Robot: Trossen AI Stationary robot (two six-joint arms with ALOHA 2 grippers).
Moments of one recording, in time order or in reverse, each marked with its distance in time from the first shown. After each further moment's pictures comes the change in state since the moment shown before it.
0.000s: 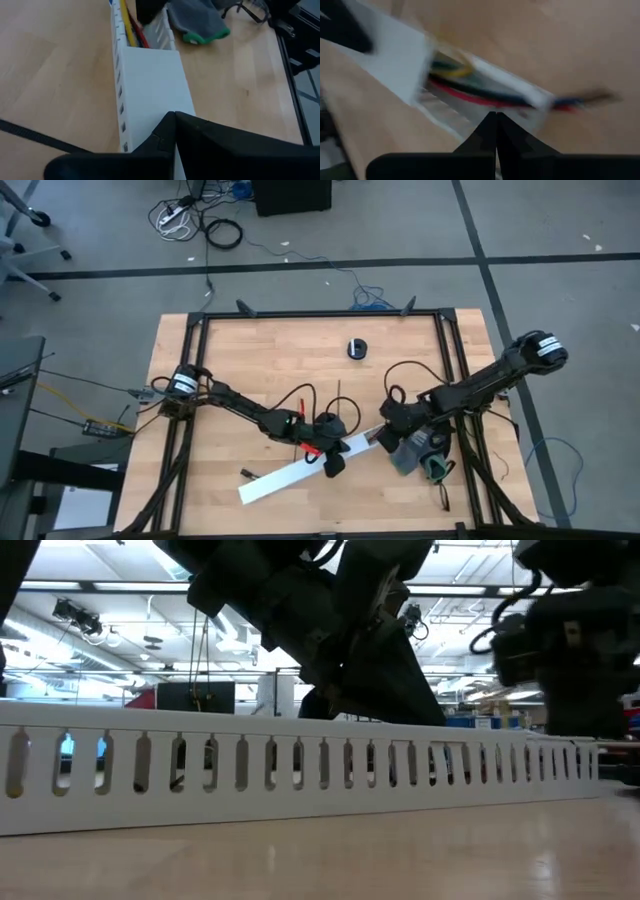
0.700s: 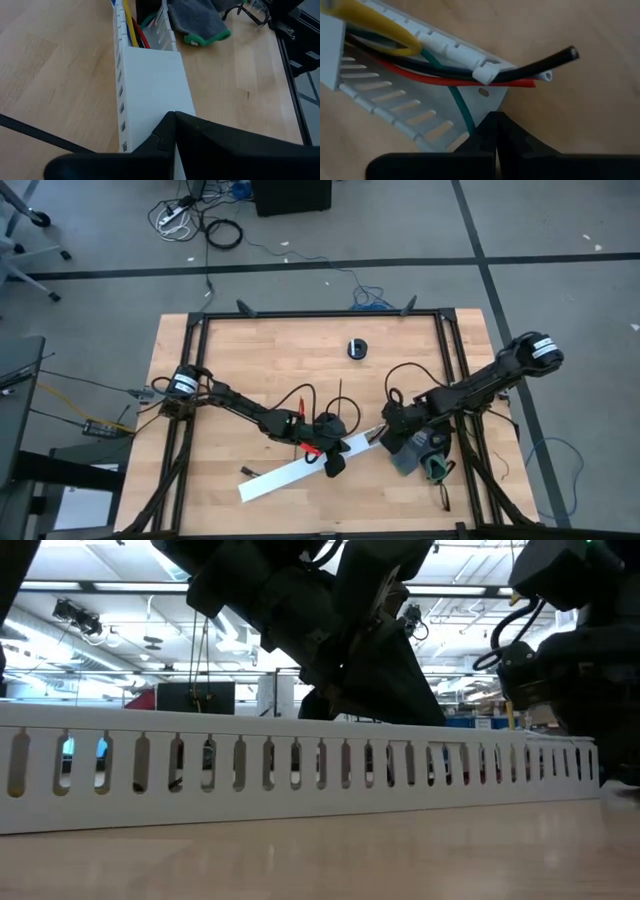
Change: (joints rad) left arm 0.000 0.001 -0.004 0.016 -0.006 -0.005; right arm 0.000 0.090 0.002 -0.100 -0.051 0.020
